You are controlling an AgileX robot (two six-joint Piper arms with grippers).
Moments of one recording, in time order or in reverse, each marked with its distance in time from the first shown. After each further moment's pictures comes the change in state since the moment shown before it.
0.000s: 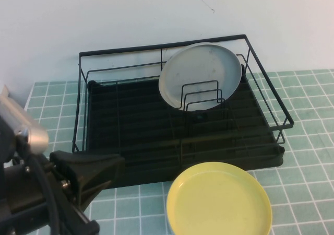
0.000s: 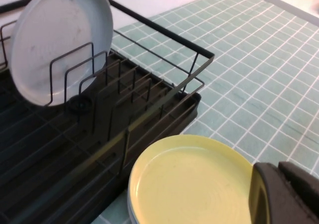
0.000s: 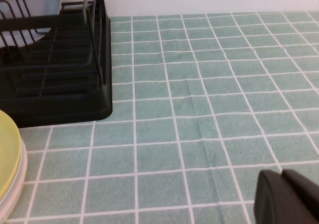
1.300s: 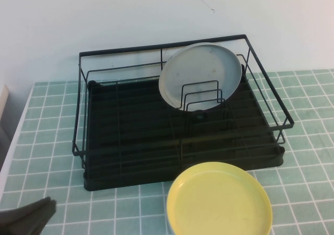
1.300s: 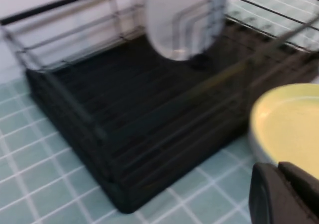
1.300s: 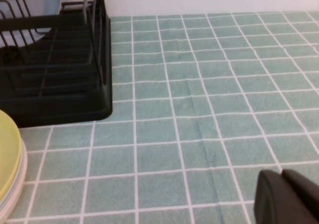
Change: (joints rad) right arm 0.000 0.000 0.000 0.000 0.000 0.000; left arm 0.000 -0.367 0.302 0.706 -0.177 -0.566
